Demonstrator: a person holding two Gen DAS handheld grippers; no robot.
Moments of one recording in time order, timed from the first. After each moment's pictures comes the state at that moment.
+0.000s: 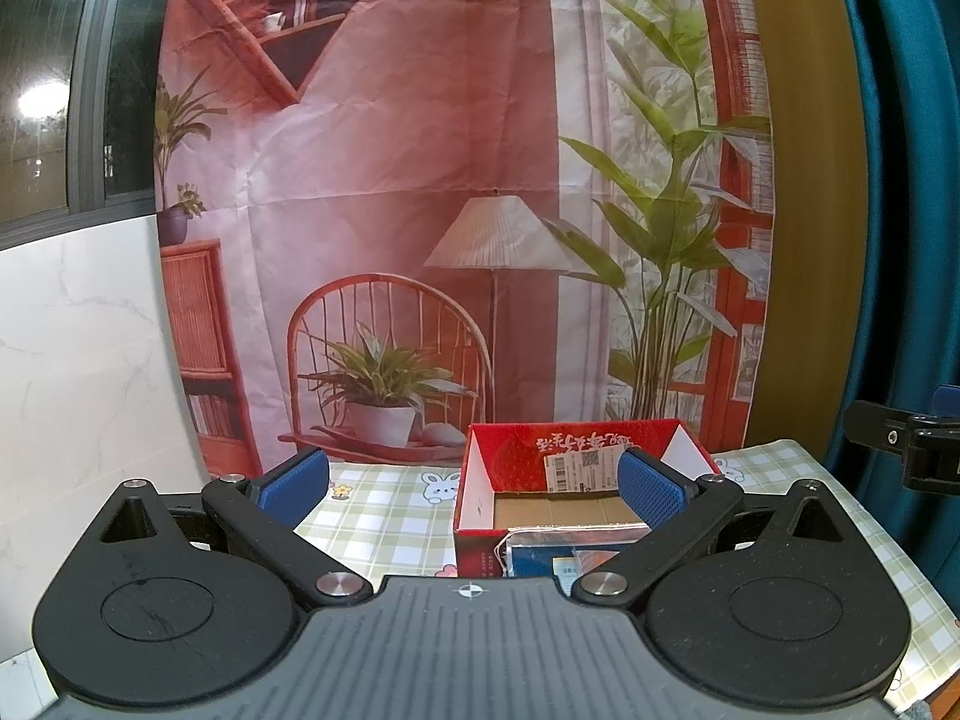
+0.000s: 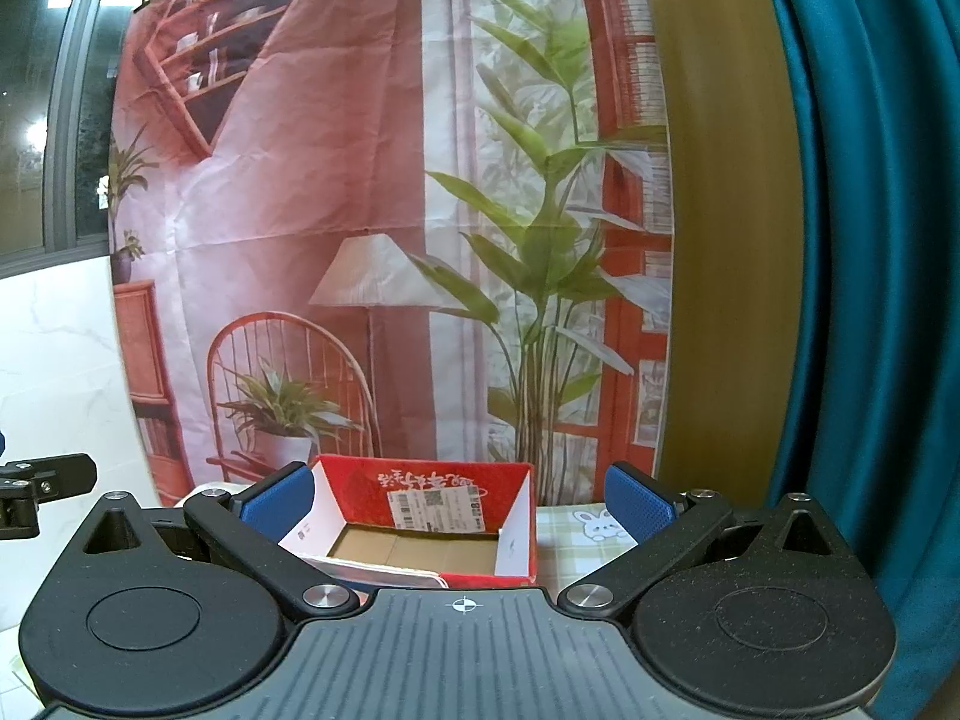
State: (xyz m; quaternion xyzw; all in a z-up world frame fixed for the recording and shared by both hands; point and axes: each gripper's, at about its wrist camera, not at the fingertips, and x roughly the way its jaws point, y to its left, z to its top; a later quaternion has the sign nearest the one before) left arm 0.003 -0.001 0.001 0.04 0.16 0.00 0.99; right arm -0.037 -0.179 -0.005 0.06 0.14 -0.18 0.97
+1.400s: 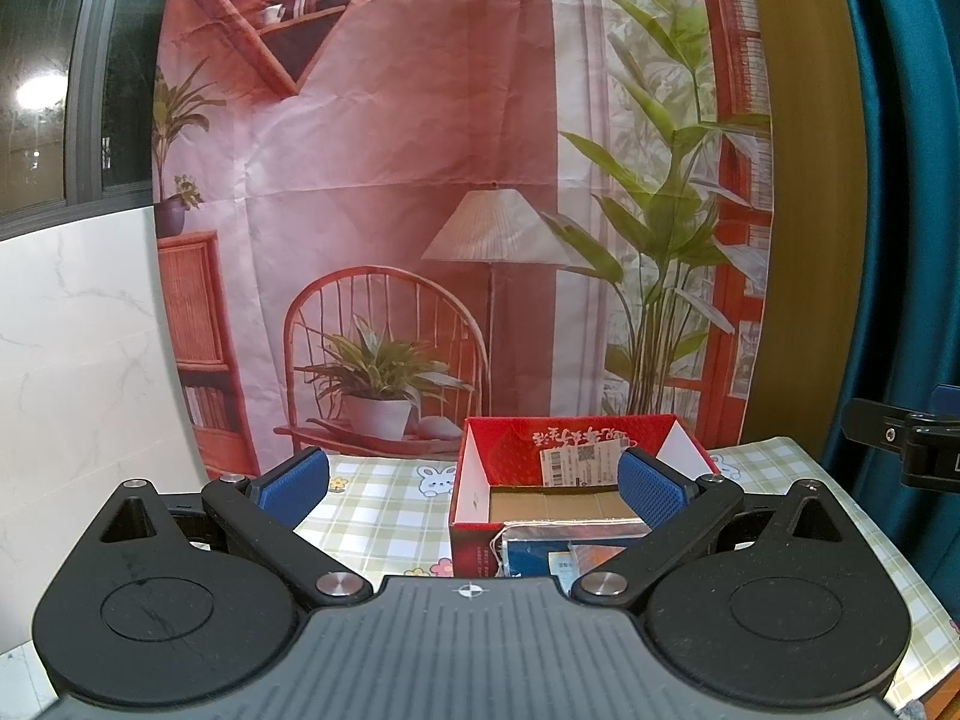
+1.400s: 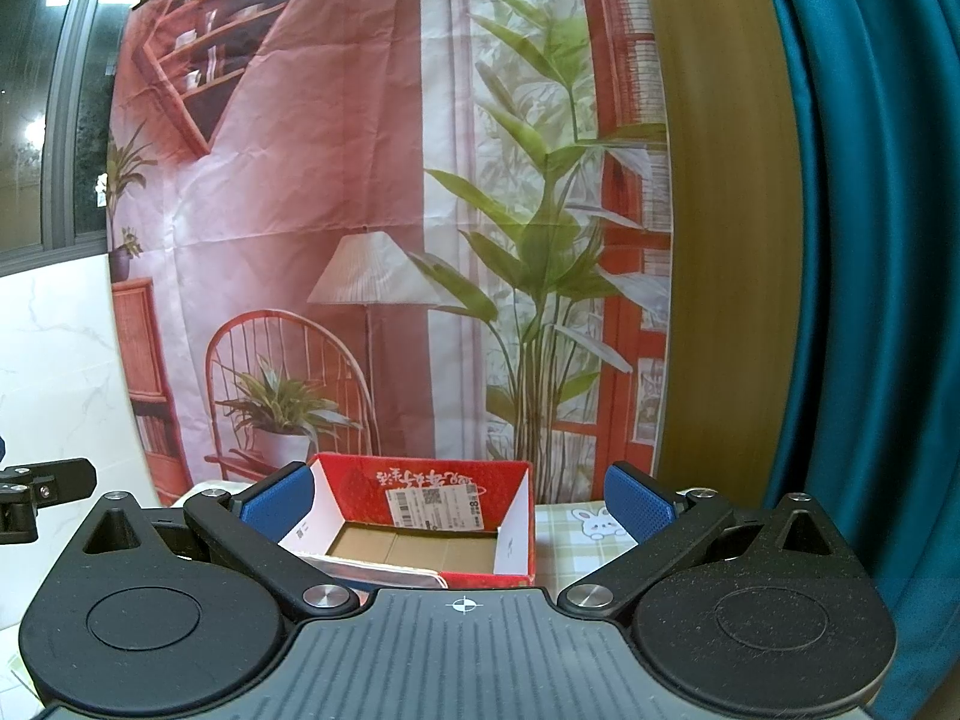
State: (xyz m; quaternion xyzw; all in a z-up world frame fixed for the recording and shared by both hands) left arm 0.005 -0.002 -0.002 0.04 0.17 0.00 0.98; right arm -0.035 -0.180 -0.004 0.06 0.14 -0.18 0.97
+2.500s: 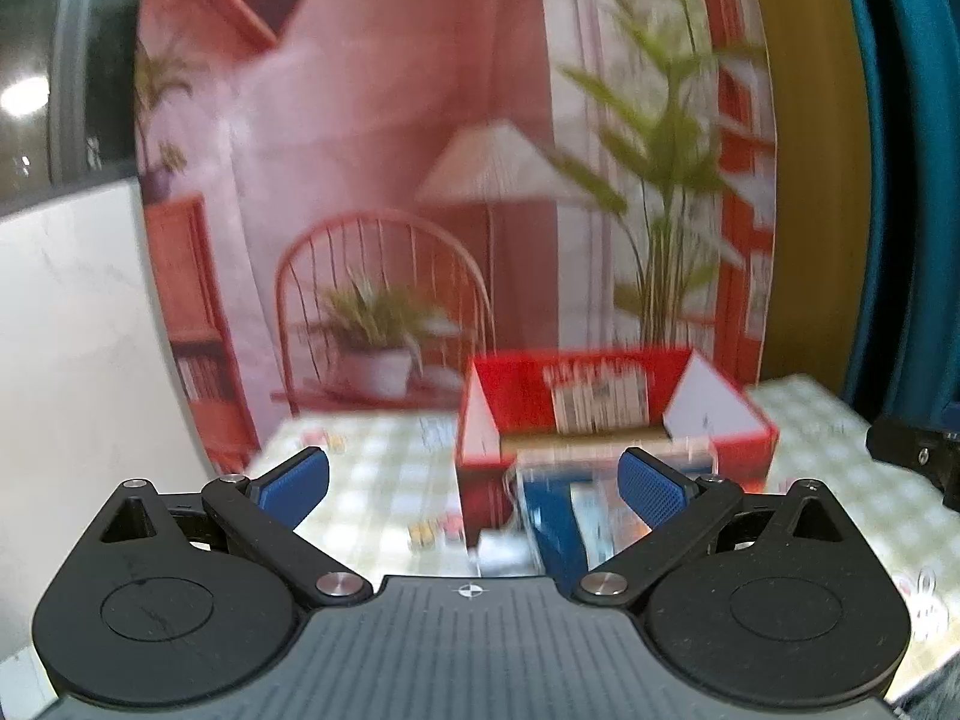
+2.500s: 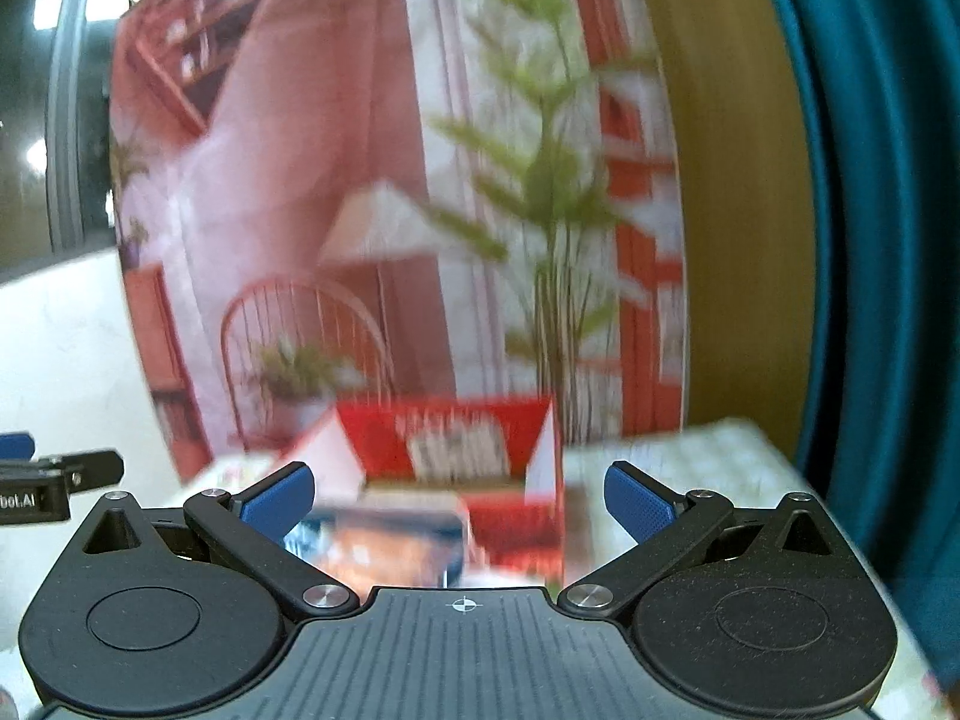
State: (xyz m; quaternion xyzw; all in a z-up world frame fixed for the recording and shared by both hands) left arm 0.036 0.002 -0.068 0.06 0.21 -0.01 0.98; right arm -0.038 -0.191 -0.082 0.11 0.17 -0.15 0.97
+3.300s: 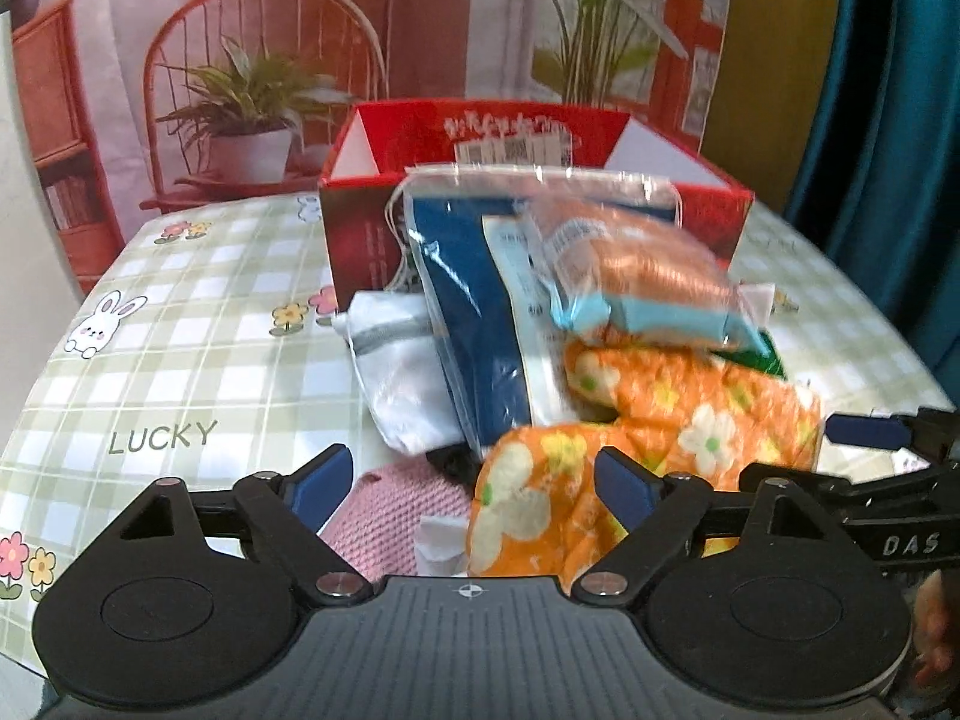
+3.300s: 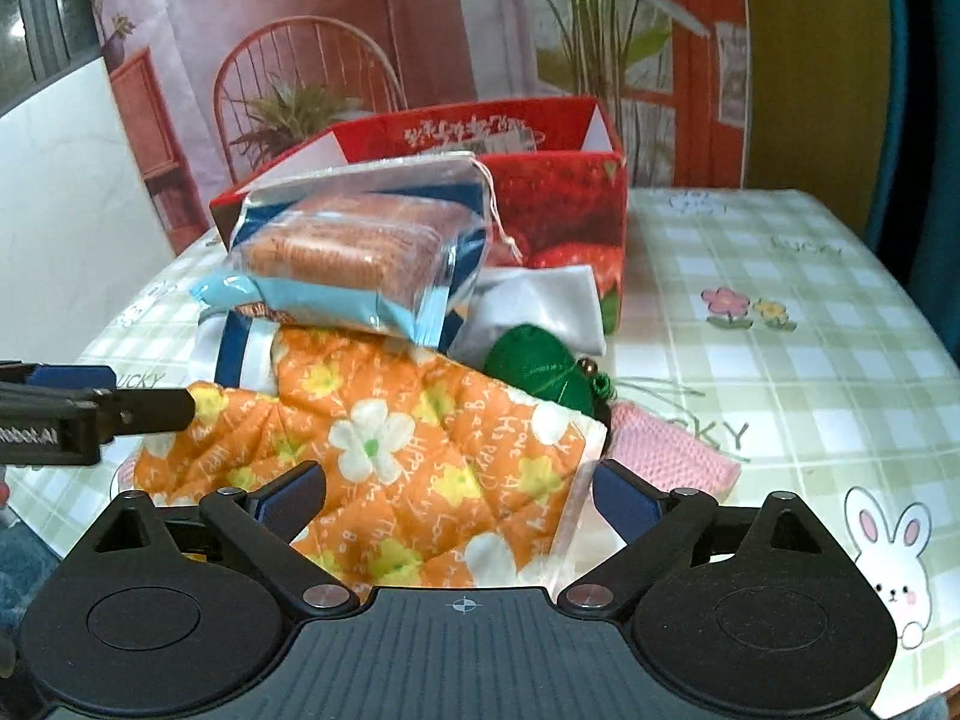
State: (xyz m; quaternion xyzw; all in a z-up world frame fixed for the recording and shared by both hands) left arm 0.089 0.001 -0.196 0.04 0.38 -0.11 0.92; right arm 0.014 -0.184 -0.215 0.14 0.36 -0.10 0.92
